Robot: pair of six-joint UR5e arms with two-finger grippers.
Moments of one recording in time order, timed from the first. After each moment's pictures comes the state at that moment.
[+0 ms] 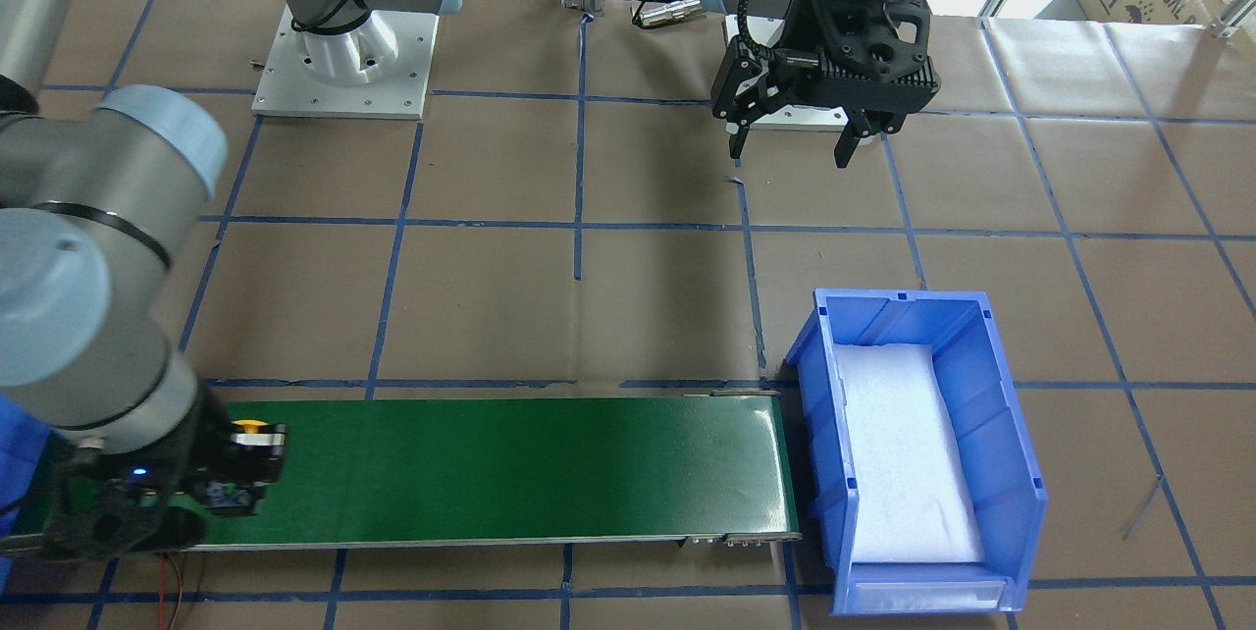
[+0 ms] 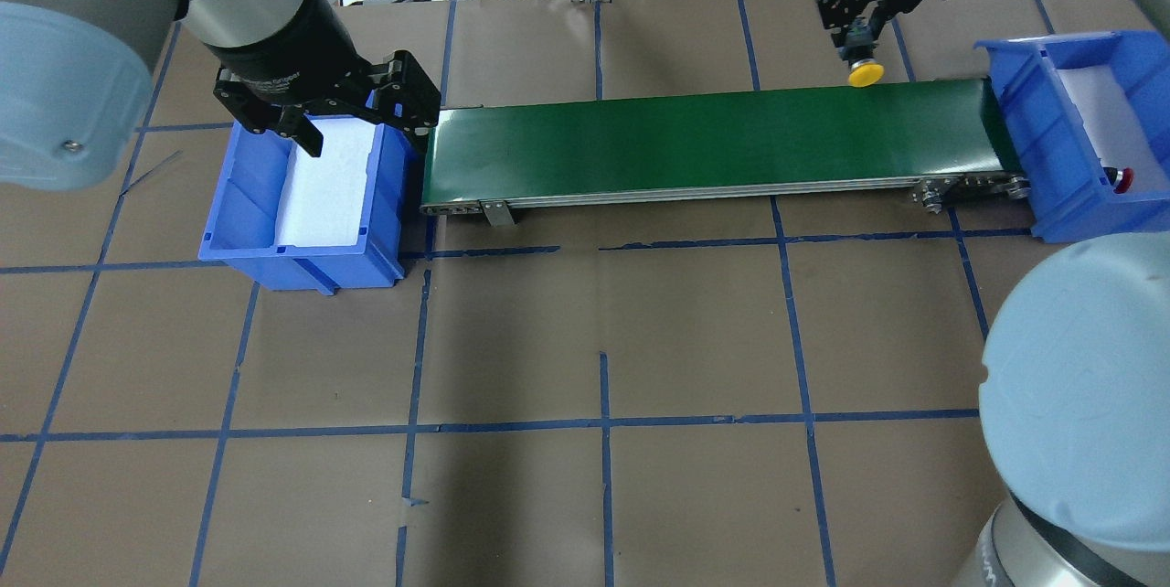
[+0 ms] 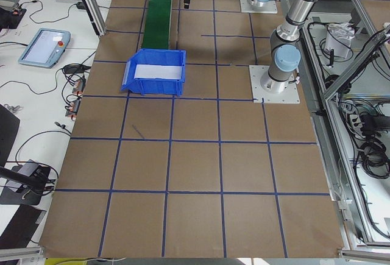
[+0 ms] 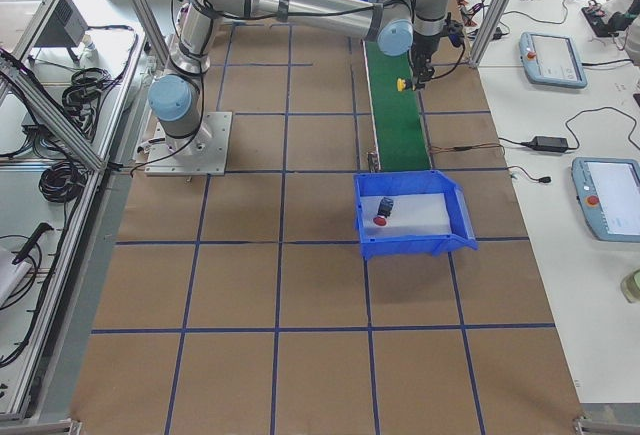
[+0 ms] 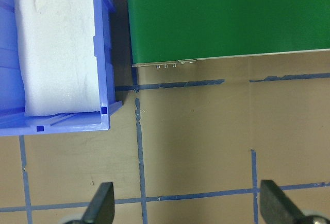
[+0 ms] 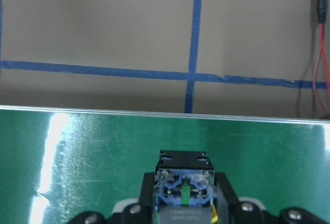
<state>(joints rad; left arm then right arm) -1.67 -1.54 -1.56 -1.52 1.53 -0.06 1.42 -1.08 1.25 -1.87 -1.62 -0.31</state>
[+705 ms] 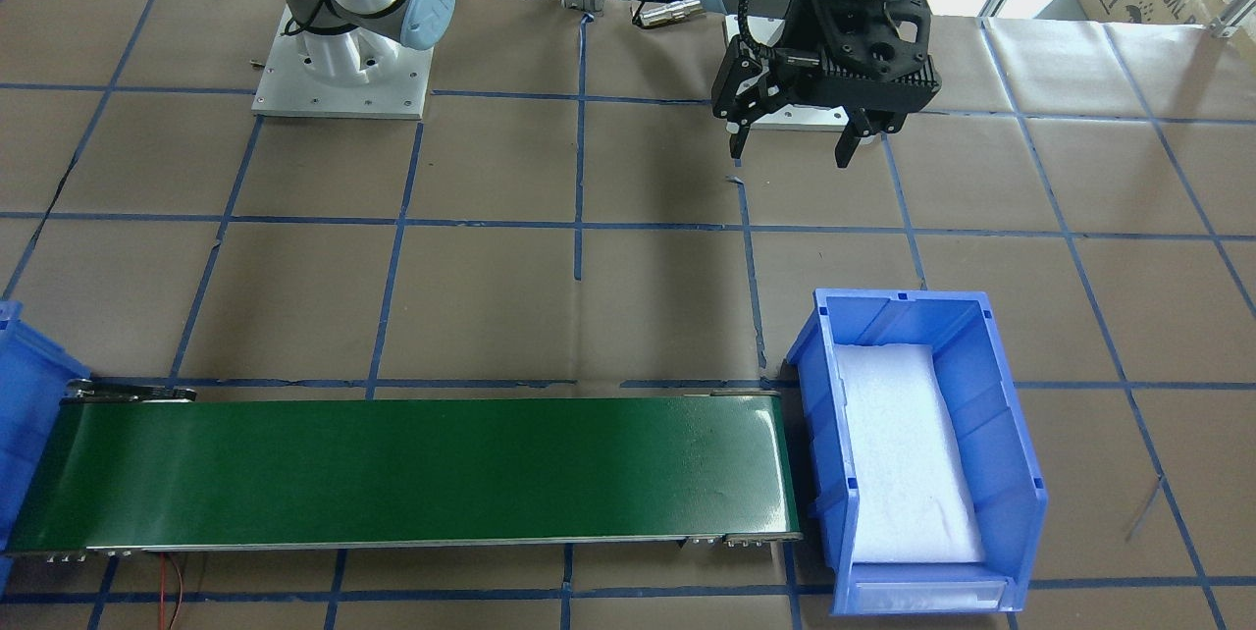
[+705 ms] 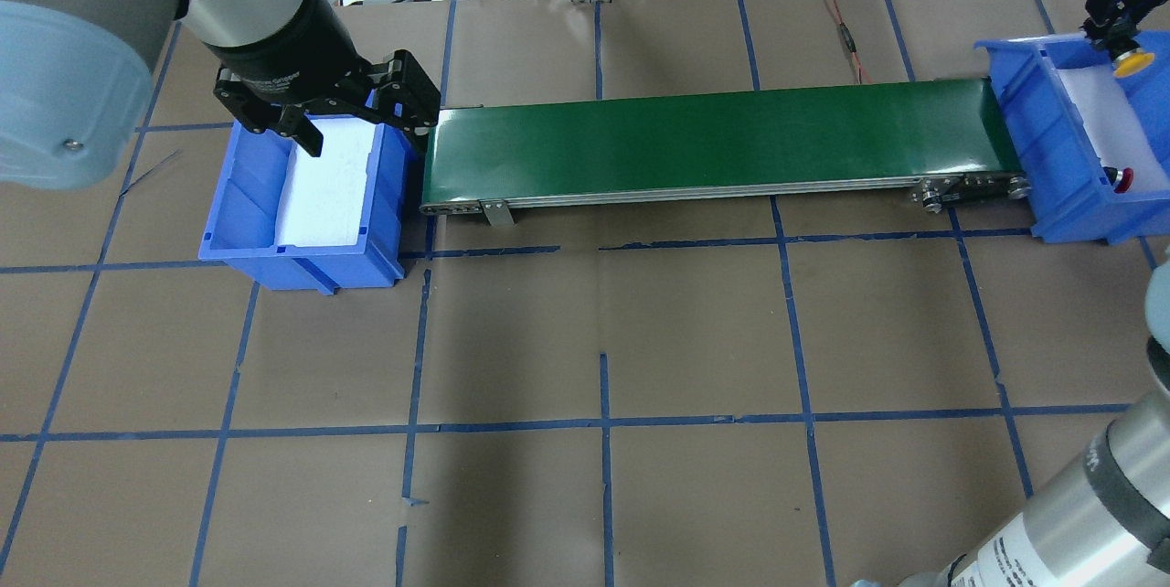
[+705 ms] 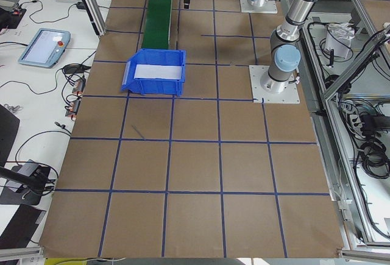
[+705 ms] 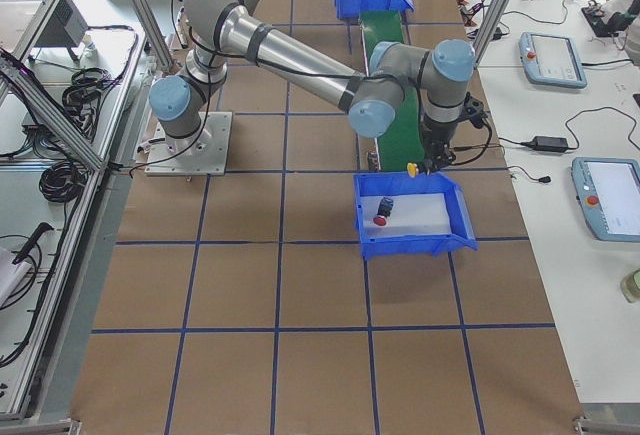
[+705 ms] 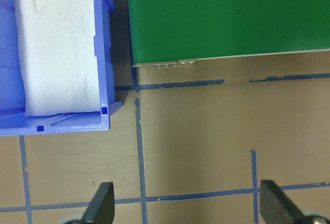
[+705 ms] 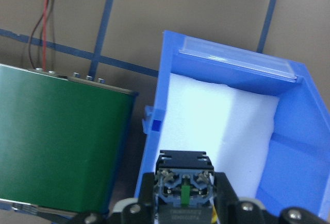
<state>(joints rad) -1.67 -1.54 -1.56 -1.52 1.53 -0.06 1.06 -1.03 1.21 -1.92 -1.58 -0.80</state>
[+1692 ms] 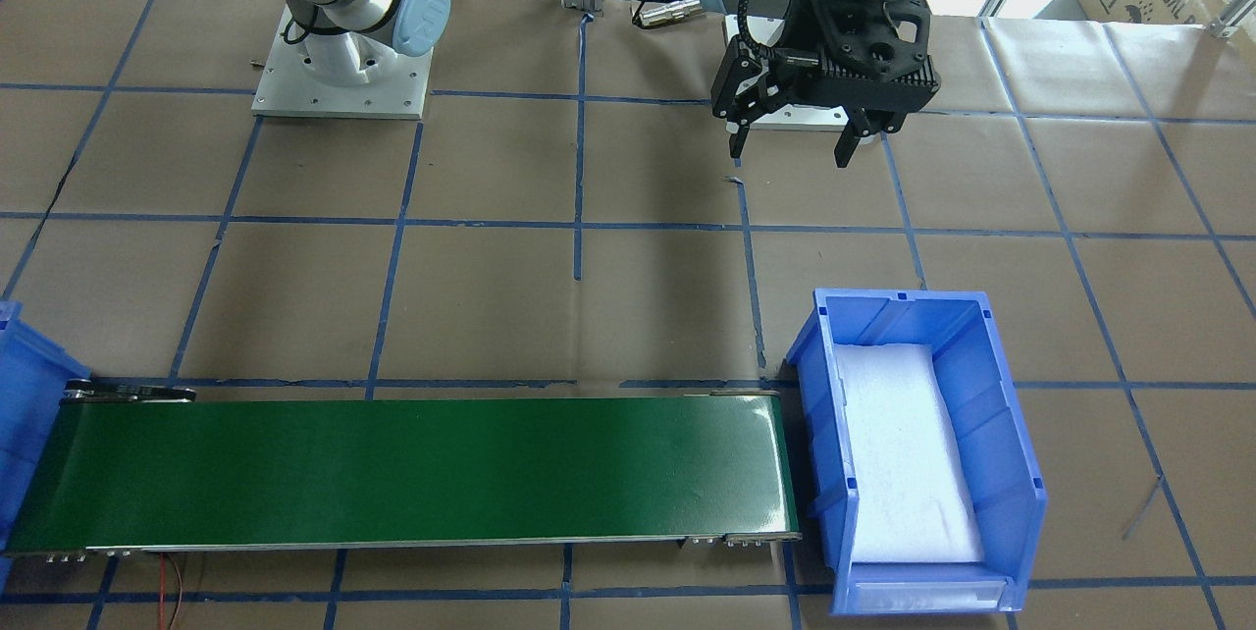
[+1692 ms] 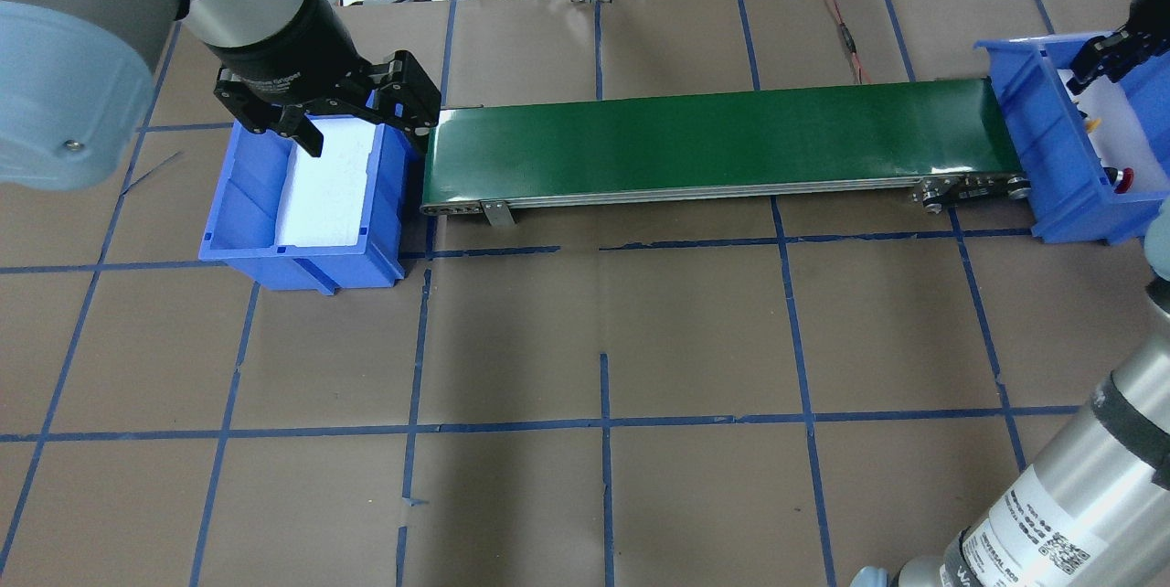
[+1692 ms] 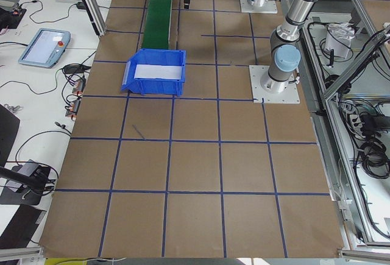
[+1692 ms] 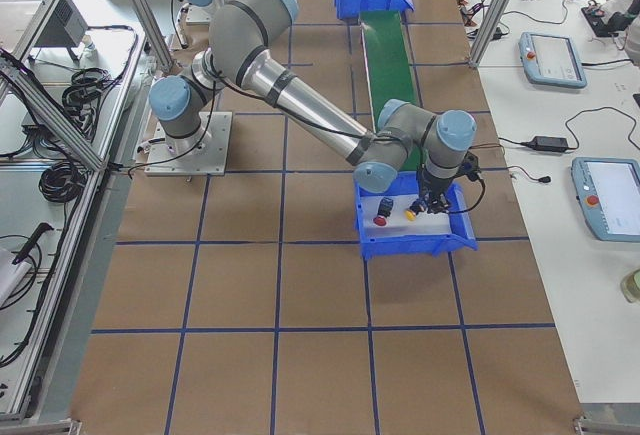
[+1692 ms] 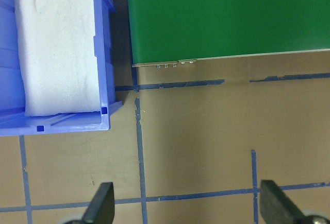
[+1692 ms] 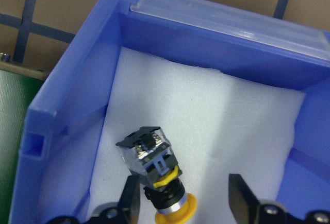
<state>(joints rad) -1.67 -1.54 -1.56 -1.52 1.54 -0.06 1.02 -0.89 1.19 -1.96 -1.56 -0.84</state>
